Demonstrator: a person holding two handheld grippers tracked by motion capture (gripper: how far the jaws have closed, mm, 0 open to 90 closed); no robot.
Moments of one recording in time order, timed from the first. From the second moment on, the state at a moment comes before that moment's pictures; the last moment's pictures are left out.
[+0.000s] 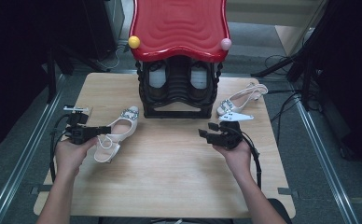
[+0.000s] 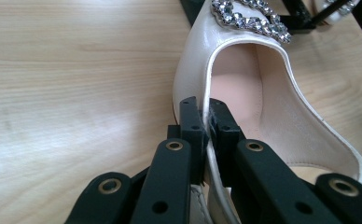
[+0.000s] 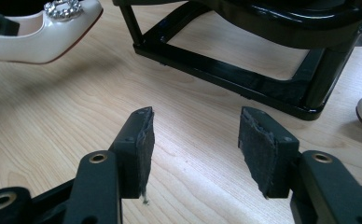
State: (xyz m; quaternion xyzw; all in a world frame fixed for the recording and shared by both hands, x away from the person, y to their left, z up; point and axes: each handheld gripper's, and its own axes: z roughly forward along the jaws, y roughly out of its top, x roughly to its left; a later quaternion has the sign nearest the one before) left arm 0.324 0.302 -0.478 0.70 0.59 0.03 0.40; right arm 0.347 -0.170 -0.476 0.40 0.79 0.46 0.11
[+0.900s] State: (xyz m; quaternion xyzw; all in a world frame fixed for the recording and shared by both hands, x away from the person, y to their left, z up) left arm 0.331 0.194 -0.495 0.78 0.49 -0.04 0.40; right arm 0.334 -0.167 -0.483 0.40 0.79 0.45 0.10
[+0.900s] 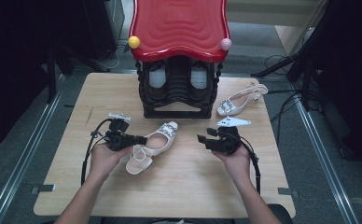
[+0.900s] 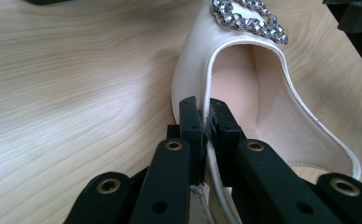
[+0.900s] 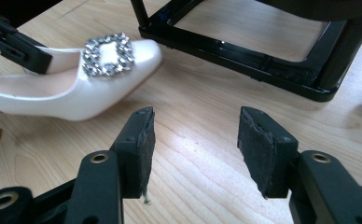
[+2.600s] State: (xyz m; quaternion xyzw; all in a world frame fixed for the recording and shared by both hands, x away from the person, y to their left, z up) left arm 0.339 0.176 -0.477 0.79 0.44 -0.04 0.42; right arm 0.310 -0.129 -0.525 0.38 0.82 0.42 0.05
